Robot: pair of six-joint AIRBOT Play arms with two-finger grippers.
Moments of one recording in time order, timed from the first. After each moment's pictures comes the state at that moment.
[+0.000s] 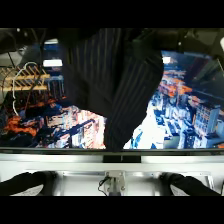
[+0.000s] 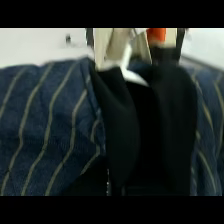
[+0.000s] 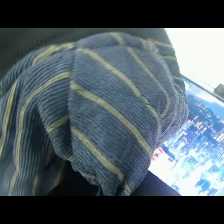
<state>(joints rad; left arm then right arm) -0.53 -1.27 1.93 1.19 -0.96 -1.21 0.35 -1.22 1.80 -1.09 0.99 1.08</state>
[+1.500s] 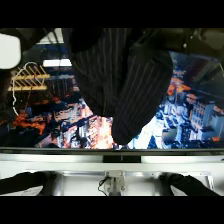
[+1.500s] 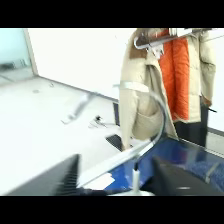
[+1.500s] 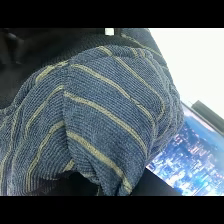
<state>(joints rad) -0.61 -1.38 1.93 1.26 -0.43 -1.19 0.41 -1.17 1.81 -1.18 0.99 1.01</state>
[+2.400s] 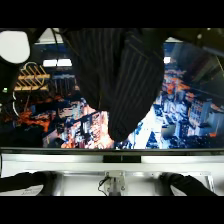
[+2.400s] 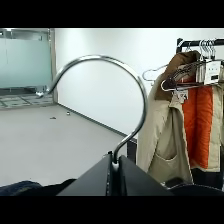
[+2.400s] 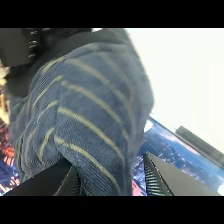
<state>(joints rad) -0.54 -1.42 1.93 1.22 -0.21 -1.22 0.40 -1.13 1.81 -1.19 0.90 1.06</state>
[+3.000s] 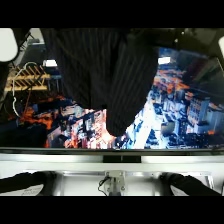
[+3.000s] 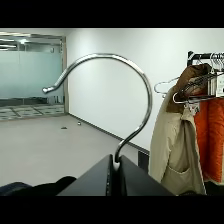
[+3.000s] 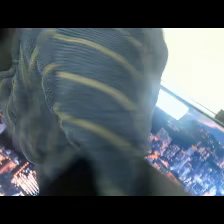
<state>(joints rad) -0.52 -1.39 1.93 1.23 -0.20 -1.25 0.41 -1.22 1.81 -1.07 0.91 1.02</state>
